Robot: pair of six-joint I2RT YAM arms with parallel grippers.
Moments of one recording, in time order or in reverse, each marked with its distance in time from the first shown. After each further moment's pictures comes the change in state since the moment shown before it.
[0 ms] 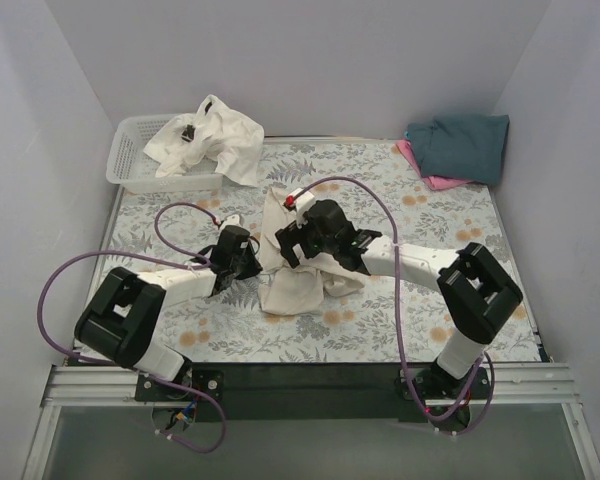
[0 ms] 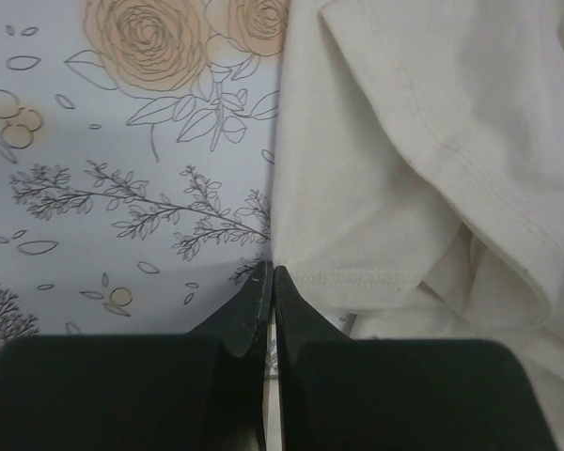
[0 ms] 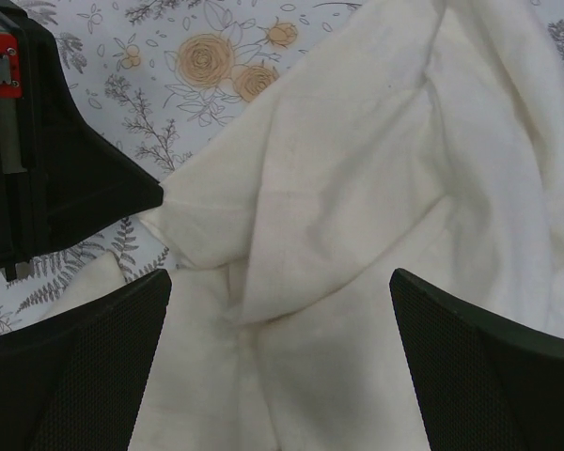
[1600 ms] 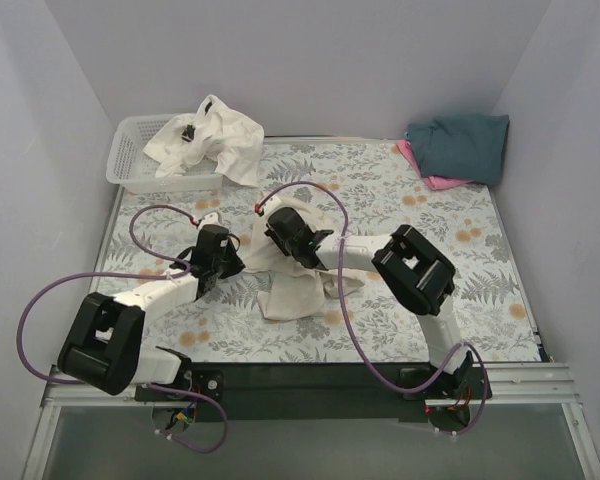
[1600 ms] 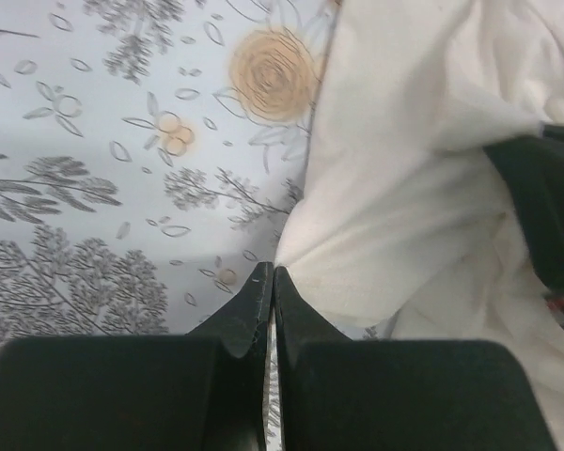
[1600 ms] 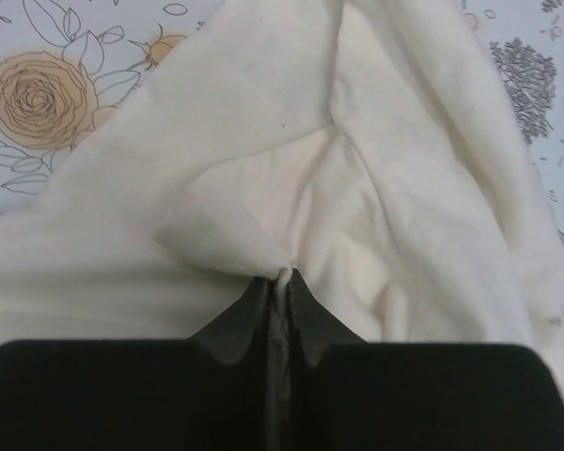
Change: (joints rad) left arm 0.091 -0.170 -0.048 -0.103 -0.021 0.043; right arm 0.084 0.433 0.309 0.023 0.330 -0.087
